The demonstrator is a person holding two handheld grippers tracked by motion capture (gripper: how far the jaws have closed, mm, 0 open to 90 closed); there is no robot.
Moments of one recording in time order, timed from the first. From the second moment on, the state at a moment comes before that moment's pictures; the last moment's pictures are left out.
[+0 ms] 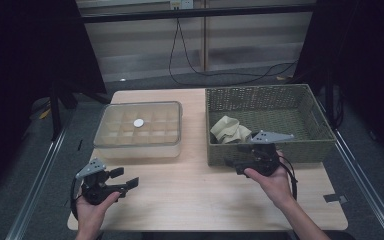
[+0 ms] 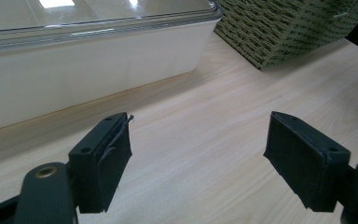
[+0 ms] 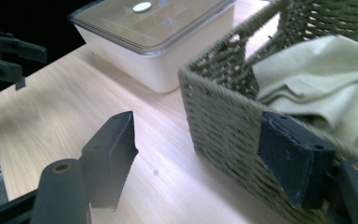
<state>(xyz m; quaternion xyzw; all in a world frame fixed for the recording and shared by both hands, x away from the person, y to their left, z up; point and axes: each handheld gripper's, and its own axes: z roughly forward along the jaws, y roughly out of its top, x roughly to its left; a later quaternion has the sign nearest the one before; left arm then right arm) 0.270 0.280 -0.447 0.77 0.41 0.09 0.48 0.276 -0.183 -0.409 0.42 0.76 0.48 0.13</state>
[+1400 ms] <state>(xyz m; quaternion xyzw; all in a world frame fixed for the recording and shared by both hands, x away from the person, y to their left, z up) 0.299 0.311 -0.421 0.77 0.42 0.11 0.47 0.348 -0.110 -0.384 0.38 0.79 0.48 0.09</state>
